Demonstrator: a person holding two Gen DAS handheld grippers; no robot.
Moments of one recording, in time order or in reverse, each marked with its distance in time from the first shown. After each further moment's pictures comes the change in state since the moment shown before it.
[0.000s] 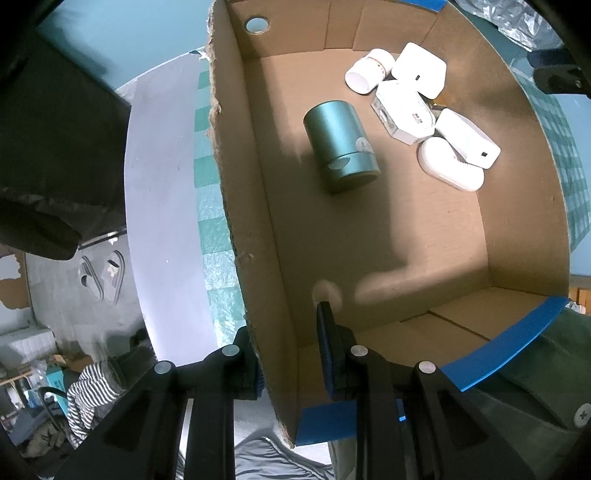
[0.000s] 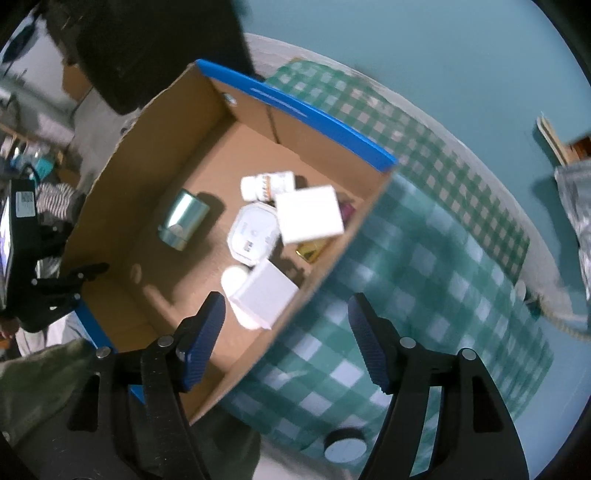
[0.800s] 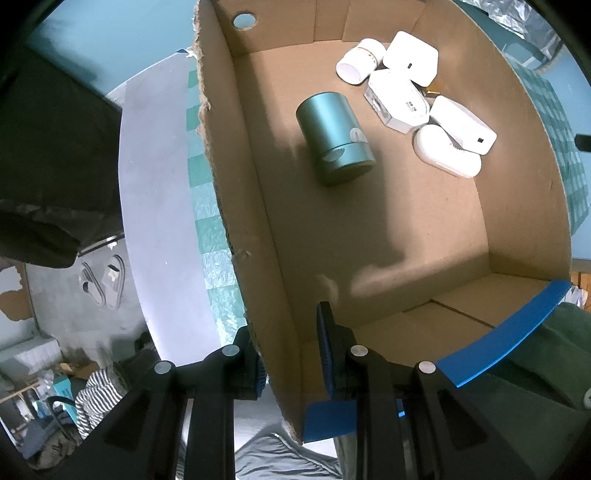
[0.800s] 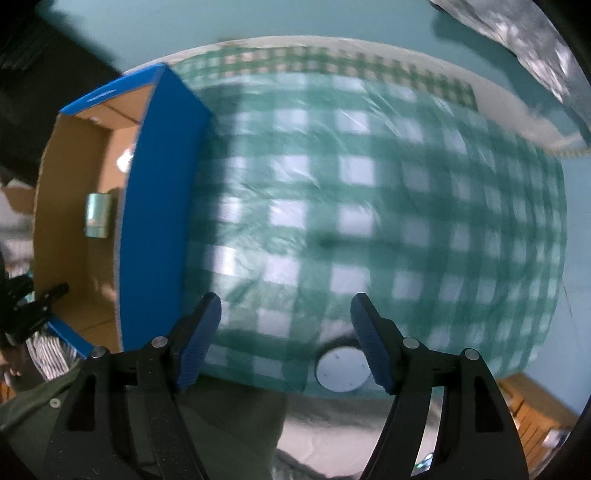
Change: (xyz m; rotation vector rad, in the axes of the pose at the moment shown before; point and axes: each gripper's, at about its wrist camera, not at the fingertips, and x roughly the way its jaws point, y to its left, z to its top) left arm 0.001 -0.003 0.001 0.046 0.023 0.000; right arm 0.000 -0.094 -0.127 0.525 0.040 0.005
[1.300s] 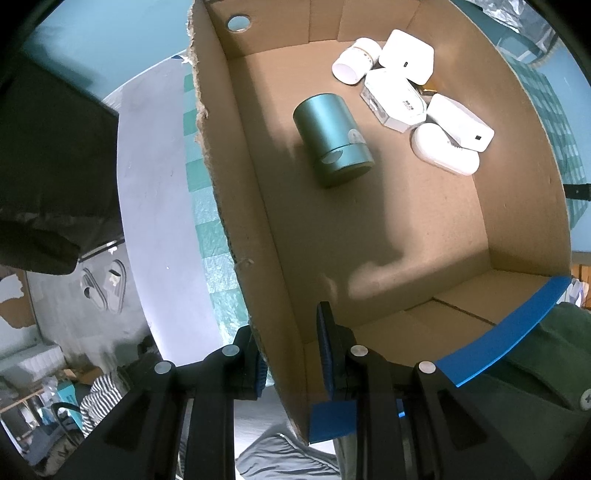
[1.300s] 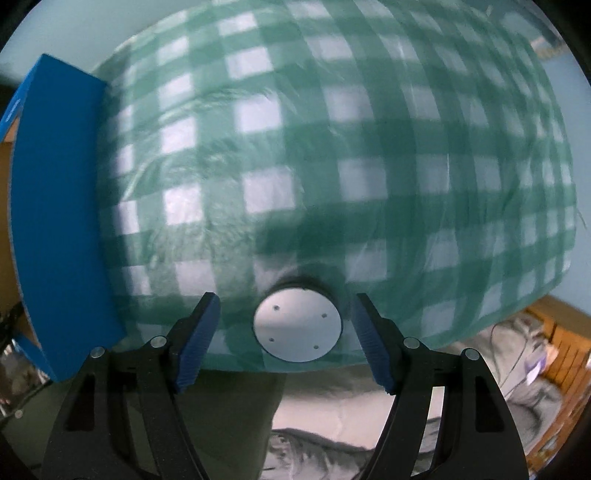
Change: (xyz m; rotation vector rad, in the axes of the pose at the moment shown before) left arm 0.000 0.000 0.000 0.027 0.002 0.002; right arm 0.065 -0.070 -0.058 0.254 0.099 -0.009
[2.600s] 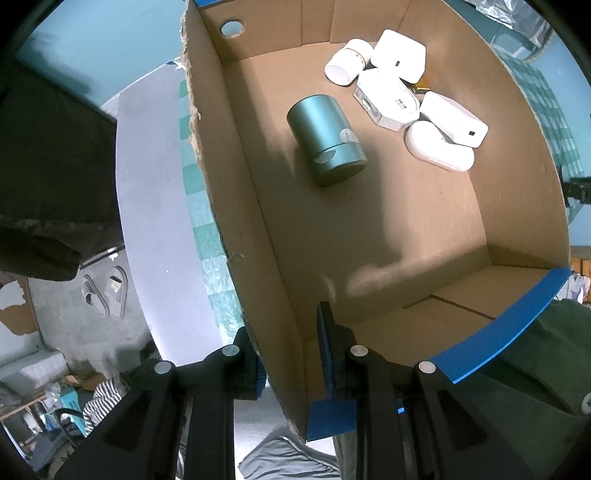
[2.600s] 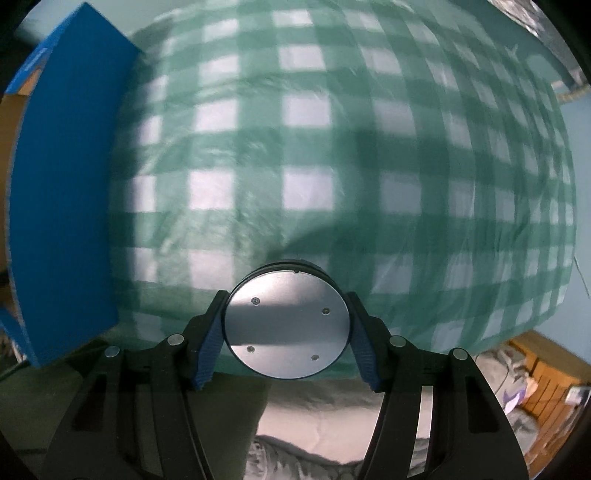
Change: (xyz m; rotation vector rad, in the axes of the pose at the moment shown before) left arm -0.002 -0.003 -0.001 0.017 -0.018 0.004; right arm 0.004 0.040 -0.022 -0.166 -0.037 -0.046
